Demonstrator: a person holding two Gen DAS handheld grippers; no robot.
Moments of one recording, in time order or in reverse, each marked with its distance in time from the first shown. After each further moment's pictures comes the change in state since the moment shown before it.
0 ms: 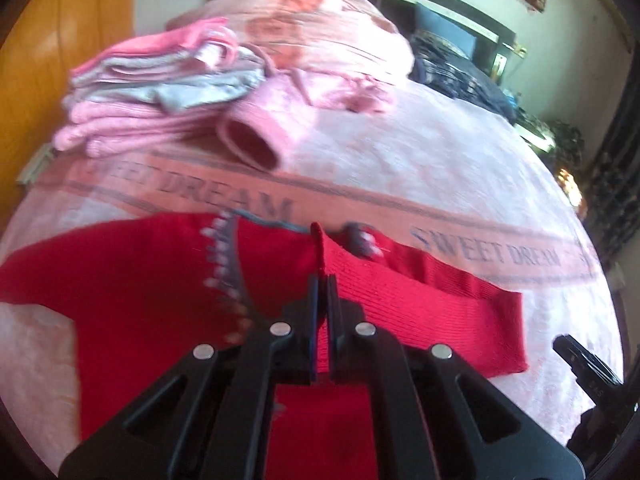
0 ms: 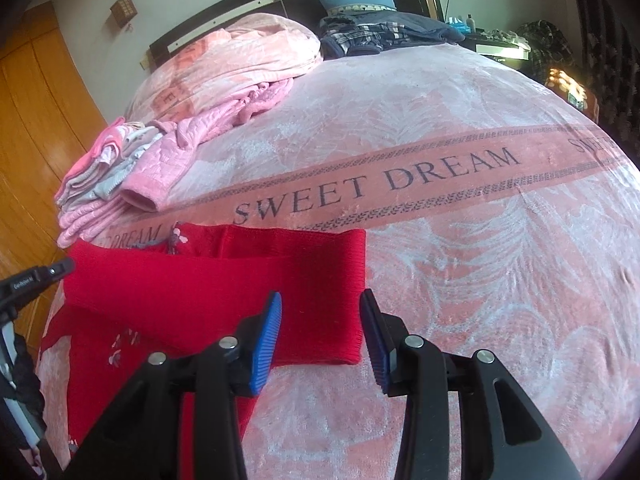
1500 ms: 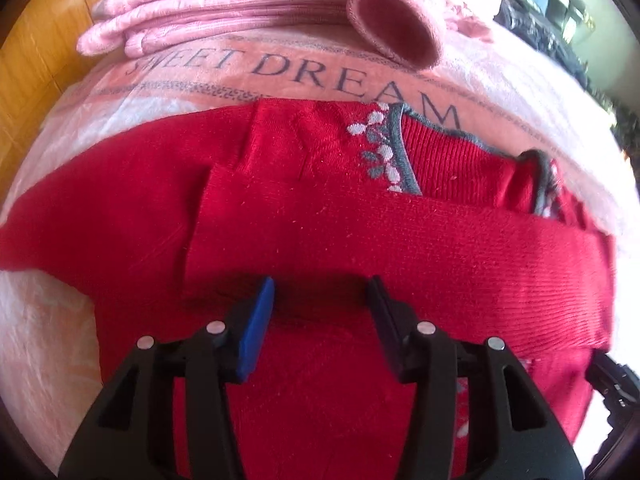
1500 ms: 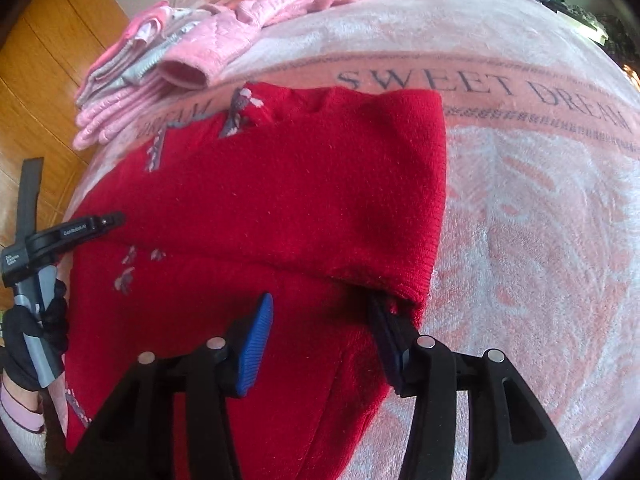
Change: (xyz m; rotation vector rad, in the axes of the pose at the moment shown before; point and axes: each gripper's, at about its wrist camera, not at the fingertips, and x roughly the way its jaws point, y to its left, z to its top) left arm 0.100 0.142 -0.044 -0.078 0.259 0.107; right arm 0.079 0.094 -0.046 -0.140 0.291 0.106
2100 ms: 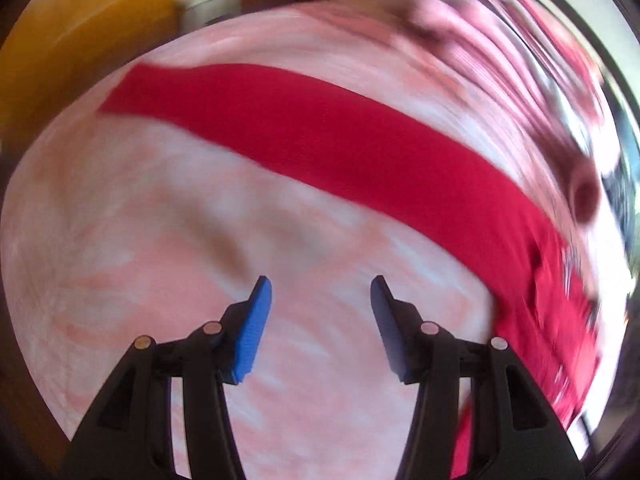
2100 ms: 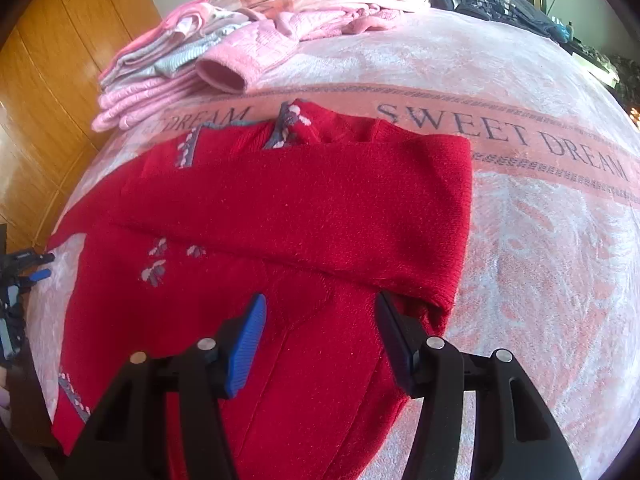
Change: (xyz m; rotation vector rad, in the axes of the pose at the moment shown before) left arm -0.076 0.310 -0.065 -0.560 -0.027 0.045; right arm -0.015 0.041 -0.003 -0.123 -0.048 -0.039
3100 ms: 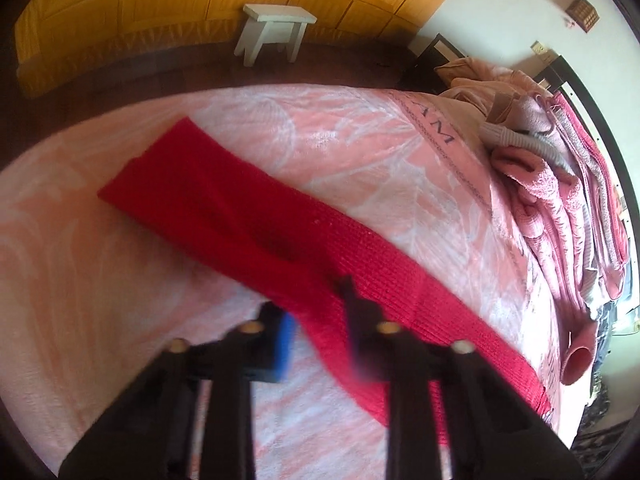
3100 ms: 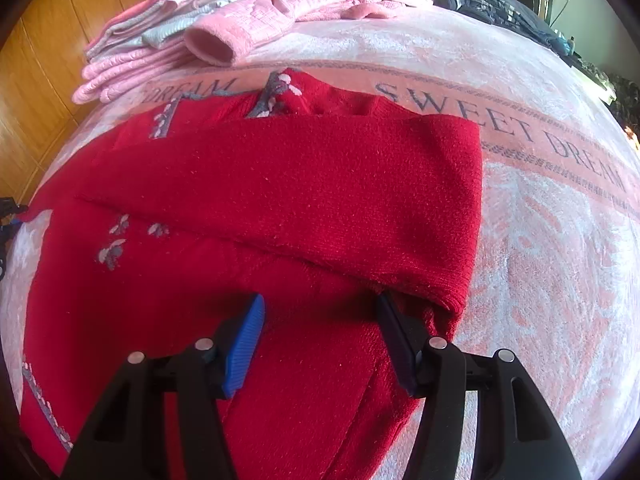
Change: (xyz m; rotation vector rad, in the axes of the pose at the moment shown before) left arm 0.035 0.076 0.113 -0.251 -0.188 -0.068; right arm 0.024 0.004 -0.007 -0.048 0.030 -0.090
